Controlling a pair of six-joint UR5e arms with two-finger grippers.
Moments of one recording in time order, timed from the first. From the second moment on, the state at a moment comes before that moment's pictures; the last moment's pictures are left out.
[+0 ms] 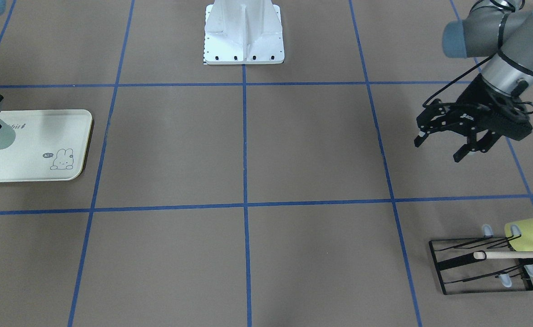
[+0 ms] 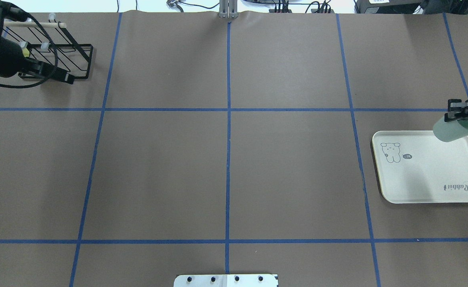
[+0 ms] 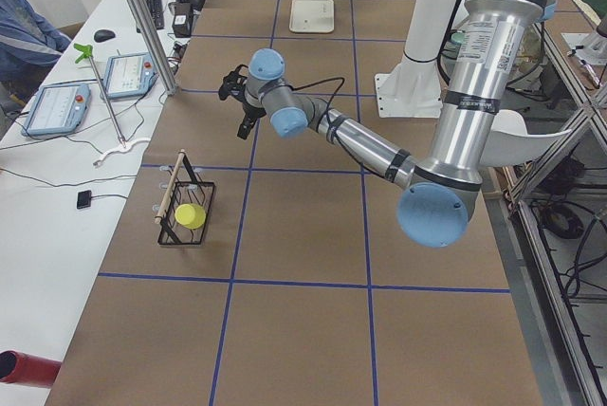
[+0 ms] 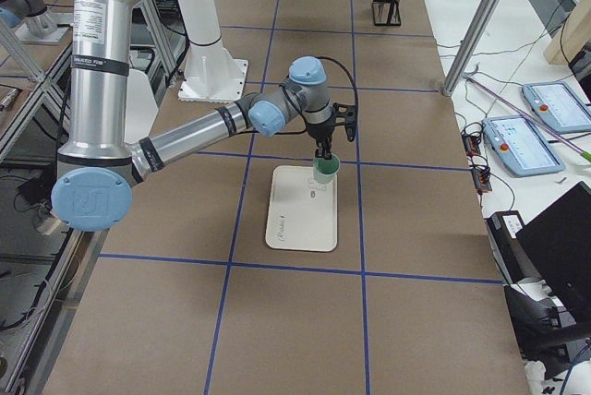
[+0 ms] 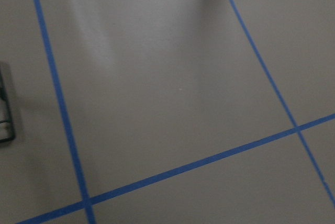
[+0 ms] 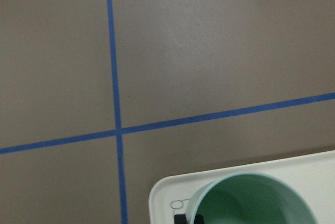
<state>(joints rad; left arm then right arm) -1.11 -1.77 -1.83 -2.02 -2.20 -0.57 1.06 -1.70 2.09 -1.34 2.06 0.88</state>
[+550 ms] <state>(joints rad) -1.37 -1.68 -1.84 -1.70 -2.22 -0.01 0.95 -1.75 2.09 -1.34 1.96 0.88</state>
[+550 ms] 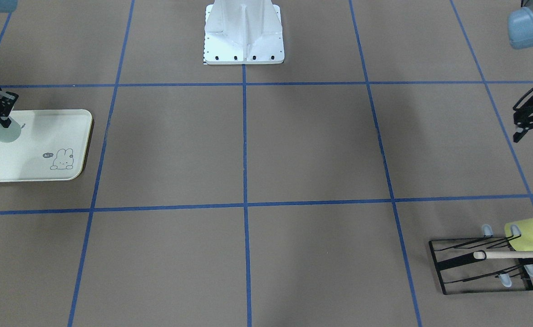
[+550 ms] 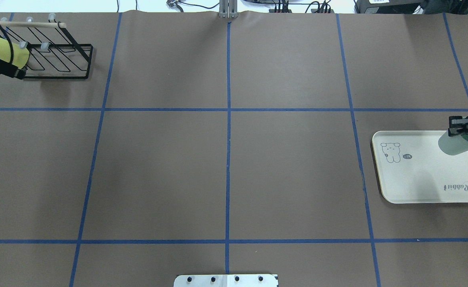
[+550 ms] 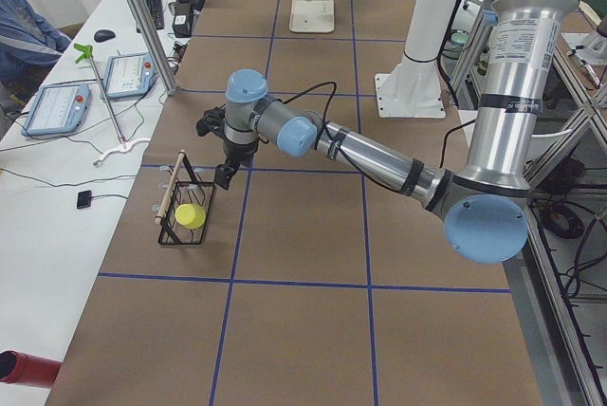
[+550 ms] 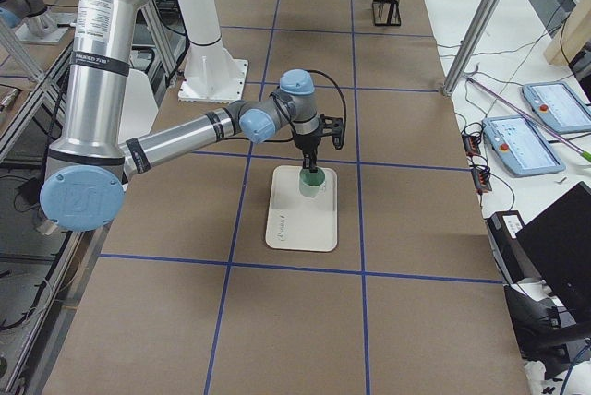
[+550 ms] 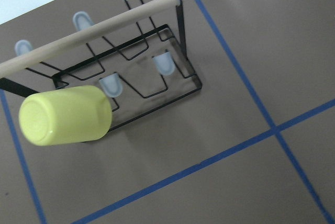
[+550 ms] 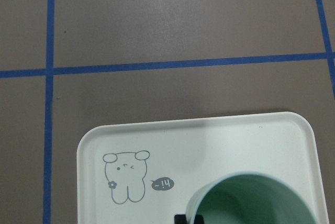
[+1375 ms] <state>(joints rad) -1.47 -1.44 -1.82 -1.56 -2.29 0.06 0.84 -1.74 2.03 -1.23 1.87 1.01</state>
